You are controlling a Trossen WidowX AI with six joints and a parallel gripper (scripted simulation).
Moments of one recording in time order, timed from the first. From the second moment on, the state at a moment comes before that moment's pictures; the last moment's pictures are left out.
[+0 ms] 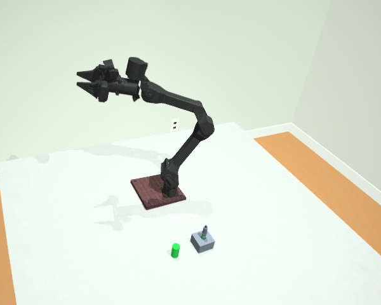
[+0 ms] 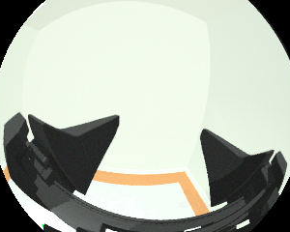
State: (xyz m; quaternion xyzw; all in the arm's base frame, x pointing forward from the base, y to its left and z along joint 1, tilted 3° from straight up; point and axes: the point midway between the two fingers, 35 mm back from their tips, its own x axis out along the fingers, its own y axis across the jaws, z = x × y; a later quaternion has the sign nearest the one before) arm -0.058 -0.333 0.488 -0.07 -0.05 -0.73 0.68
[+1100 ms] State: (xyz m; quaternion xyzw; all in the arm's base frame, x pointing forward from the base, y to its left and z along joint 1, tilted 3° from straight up) arm 0.273 -0.286 0.252 0.20 0.35 -0.33 0.86
